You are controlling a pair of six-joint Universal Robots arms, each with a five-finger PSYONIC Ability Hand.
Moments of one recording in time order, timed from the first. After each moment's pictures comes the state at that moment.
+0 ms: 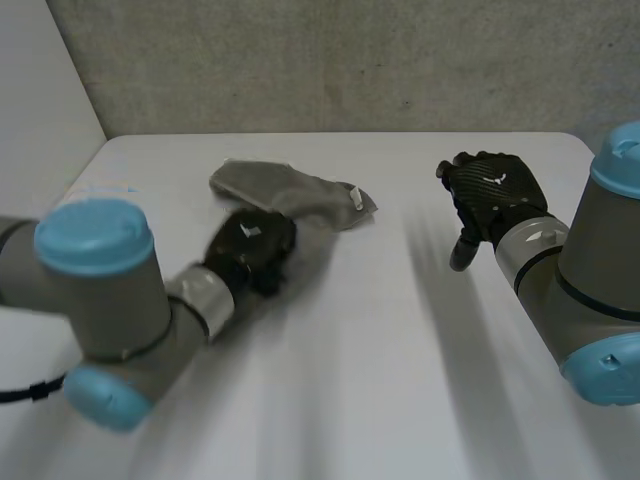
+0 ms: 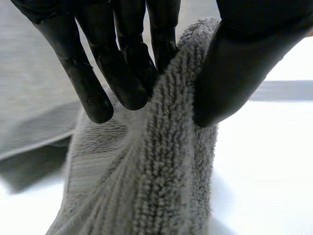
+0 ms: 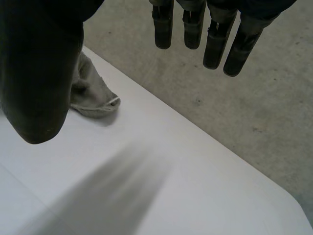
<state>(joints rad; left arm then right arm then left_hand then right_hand) 4.16 -2.01 -1.57 3.36 -1.41 3.28 2.04 -1.26 1.47 -0.03 1.65 2.87 1.26 1.34 1.34 1.36 0.91 0.23 0.25 0.24 0.26 0.06</state>
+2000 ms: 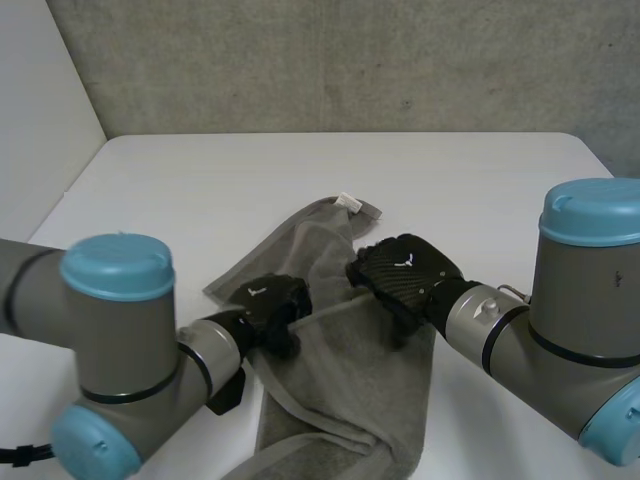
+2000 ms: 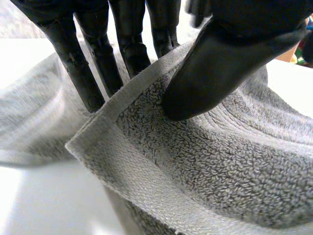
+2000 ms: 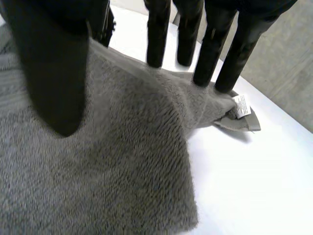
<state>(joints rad) 4.12 -2.00 -1.64 3.20 -1.42 2.95 2.10 -1.22 1.56 0.08 1.27 2.73 1.27 1.33 0.66 0.90 1.13 0.41 0.40 0.41 0.42 0.22</state>
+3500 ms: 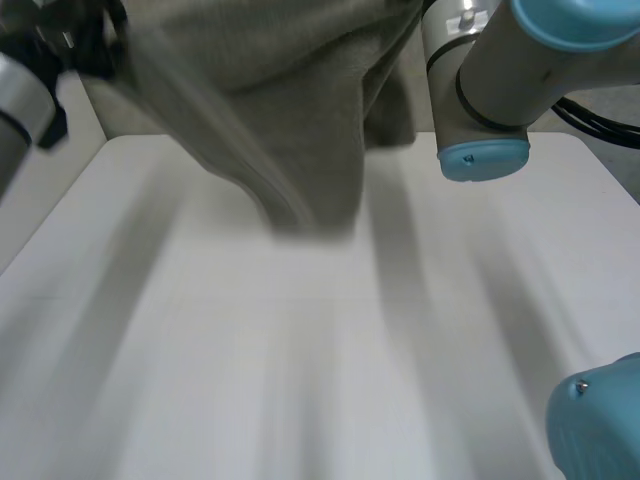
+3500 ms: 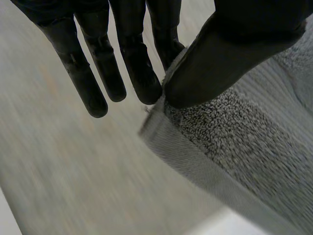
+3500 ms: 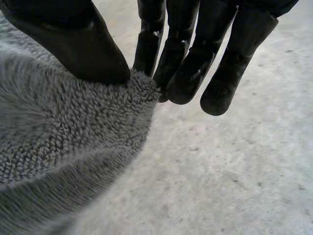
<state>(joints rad) 4.53 -1.81 -1.20 3.30 -1.35 3.22 2.16 -0.60 0.00 0.02 1.69 2.78 1.28 1.35 0.66 0.90 1.18 1.30 1.32 1.33 1.33 1.14</state>
